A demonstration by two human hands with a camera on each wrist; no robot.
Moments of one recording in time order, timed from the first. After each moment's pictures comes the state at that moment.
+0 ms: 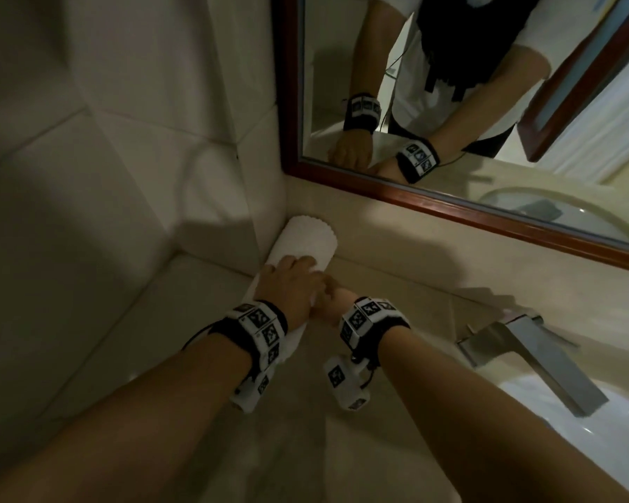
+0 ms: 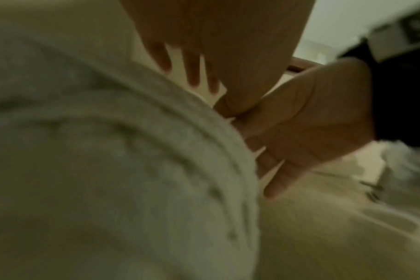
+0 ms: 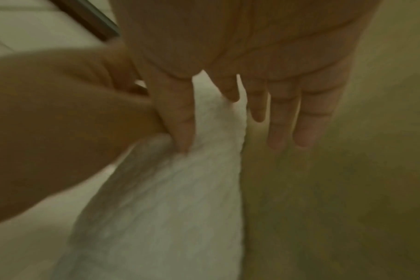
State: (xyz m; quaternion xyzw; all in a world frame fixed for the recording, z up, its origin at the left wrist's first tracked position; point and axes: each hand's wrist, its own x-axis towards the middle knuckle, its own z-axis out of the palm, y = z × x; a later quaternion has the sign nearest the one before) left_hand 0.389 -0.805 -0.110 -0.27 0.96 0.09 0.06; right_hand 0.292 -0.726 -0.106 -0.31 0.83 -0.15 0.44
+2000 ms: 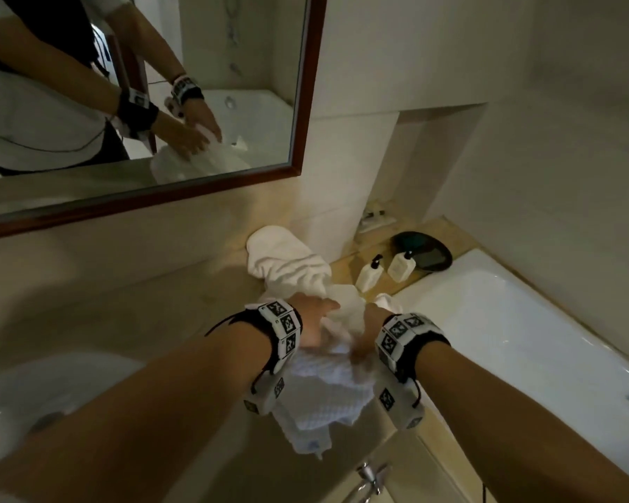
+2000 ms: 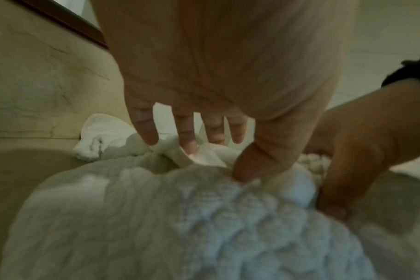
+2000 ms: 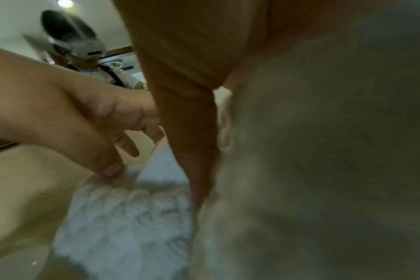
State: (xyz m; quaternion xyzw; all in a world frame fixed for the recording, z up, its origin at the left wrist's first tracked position) left_hand 0.016 0.062 -0.040 0.24 0.93 0.11 0.25; right_hand 0.033 0.225 -0.033 0.07 0.96 -0.06 0.27
